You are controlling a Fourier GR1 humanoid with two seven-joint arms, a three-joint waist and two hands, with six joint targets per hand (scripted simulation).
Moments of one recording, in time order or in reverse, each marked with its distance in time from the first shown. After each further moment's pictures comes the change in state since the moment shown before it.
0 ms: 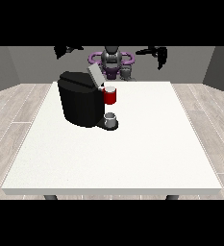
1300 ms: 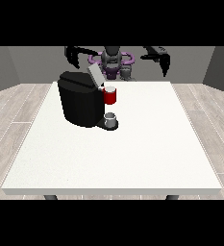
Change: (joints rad) left arm 0.253 -0.033 -0.119 -0.453 0.196 0.000 0.115; right arm -0.289 -0.025 0.013 0.093 0.006 0.124 0.028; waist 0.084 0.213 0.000
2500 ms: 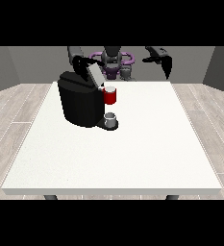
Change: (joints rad) left arm 0.060 0.062 -0.051 -0.146 0.054 0.046 -0.003; right arm -0.223 0.024 -0.007 0.228 0.080 -0.012 -0.096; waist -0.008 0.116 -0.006
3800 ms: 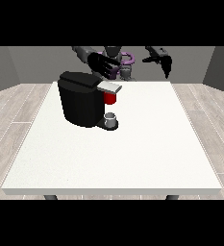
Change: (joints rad) left arm -0.027 -0.003 -0.052 -0.001 0.014 0.033 -0.024; right arm -0.212 0.039 0.054 0.126 0.127 -0.035 0.024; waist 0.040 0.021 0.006
